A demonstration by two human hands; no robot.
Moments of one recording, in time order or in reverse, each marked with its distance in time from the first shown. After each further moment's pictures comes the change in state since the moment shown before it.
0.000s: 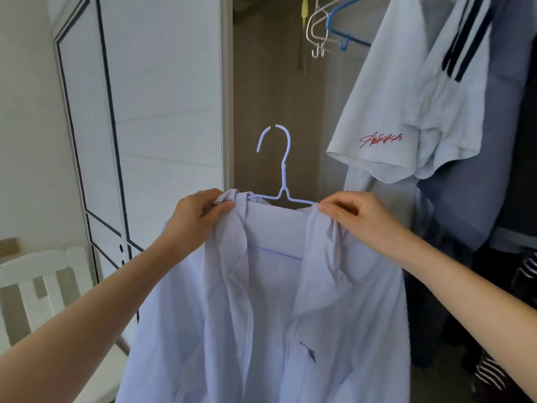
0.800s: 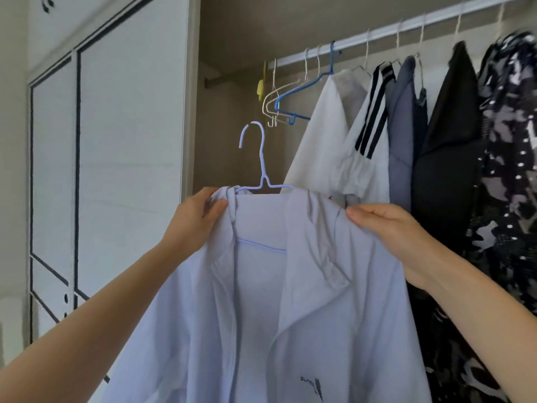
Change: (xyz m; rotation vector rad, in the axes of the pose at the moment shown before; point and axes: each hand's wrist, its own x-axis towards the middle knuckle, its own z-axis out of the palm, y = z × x) left_hand 0.066 0.089 0.023 -0.064 0.128 0.070; right_hand -0.039 -0.082 -0.120 0.310 0.153 0.274
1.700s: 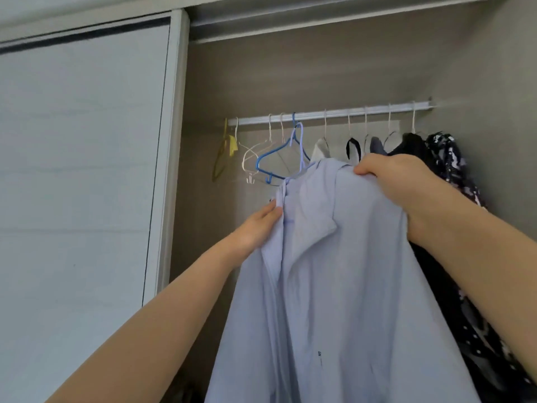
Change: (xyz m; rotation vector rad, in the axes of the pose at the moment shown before) left_hand 0.157 0.023 0.064 -0.802 -0.659 0.112; right_hand 0.080 -0.133 0.099 -0.206 0.719 -0.085
